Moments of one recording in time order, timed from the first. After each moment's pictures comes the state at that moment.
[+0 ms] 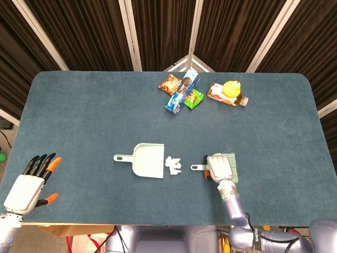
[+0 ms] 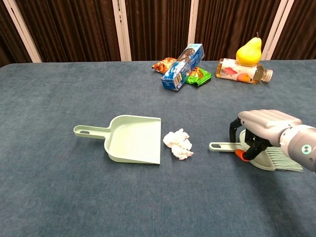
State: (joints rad) left arm -0.13 -1.13 0.06 -1.67 1.64 1.43 0.18; right arm 0.62 -1.68 0.16 -1.59 -0.78 1.16 -0.75
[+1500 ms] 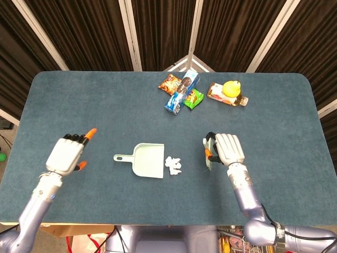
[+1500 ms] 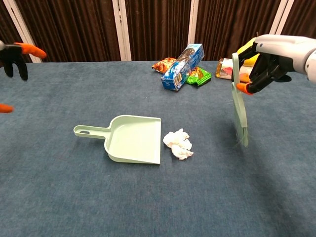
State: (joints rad) left arm -0.45 -1.25 -0.19 -1.82 1.26 1.14 0.69; right arm 0.67 -1.39 0.33 -1.92 -0.71 1.19 -0.57
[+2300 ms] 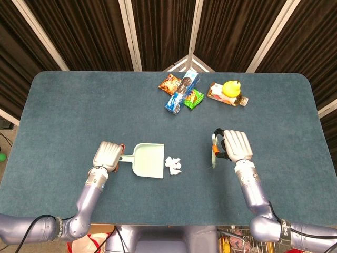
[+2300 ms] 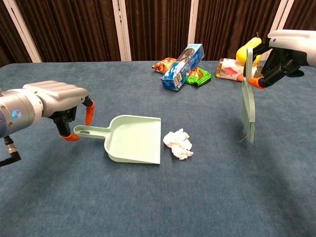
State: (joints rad) left arm -0.78 -1.61 -0.22 -1.75 0.59 1.19 1.12; right arm 0.68 -1.34 0.30 -1.89 -0.71 1.17 -0.49
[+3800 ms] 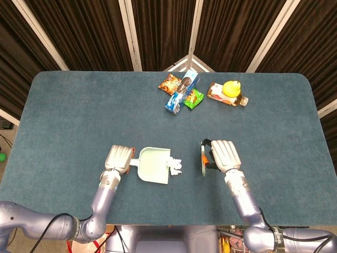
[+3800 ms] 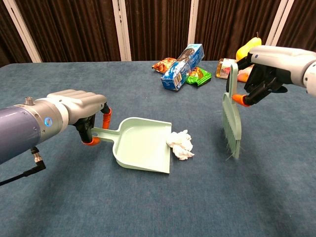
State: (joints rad) left arm -0.89 -1.72 -0.21 -1.72 0.48 1.29 1.08; right arm 0.70 -1.42 0.22 -1.95 -0.77 1.24 -0.51
